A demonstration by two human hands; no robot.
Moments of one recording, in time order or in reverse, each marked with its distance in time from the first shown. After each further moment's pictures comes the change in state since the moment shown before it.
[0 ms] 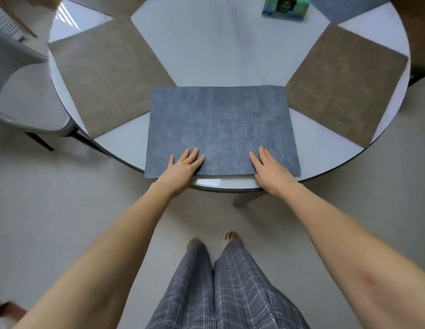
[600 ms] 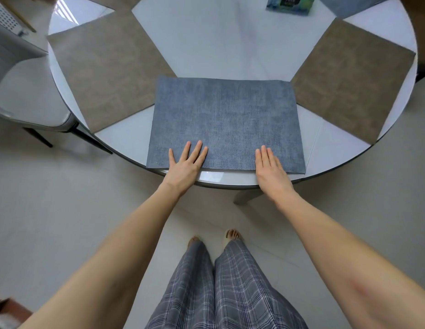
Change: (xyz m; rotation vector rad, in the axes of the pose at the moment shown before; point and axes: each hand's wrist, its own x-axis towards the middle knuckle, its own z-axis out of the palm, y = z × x) left_hand 0.002 0.008 0.016 0.096 0.121 -0.045; right_hand -0.007 -0.021 0.022 -0.073 0.144 0.081
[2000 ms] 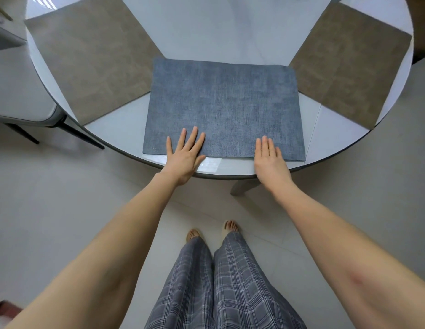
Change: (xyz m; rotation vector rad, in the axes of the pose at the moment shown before) left_hand 0.012 -0.011 0.015 -0.210 0.059 0.000; right_hand 0.003 -0.010 0.016 0.041 0.159 0.037
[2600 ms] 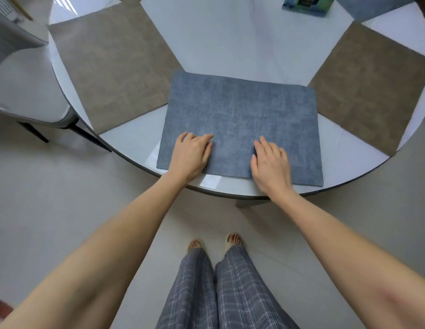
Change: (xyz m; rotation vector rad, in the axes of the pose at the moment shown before) left_hand 0.028 -0.014 -0.035 -0.087 0.423 0.024; right_hand 0.041 -0.034 -0.031 0.124 0.174 0.004
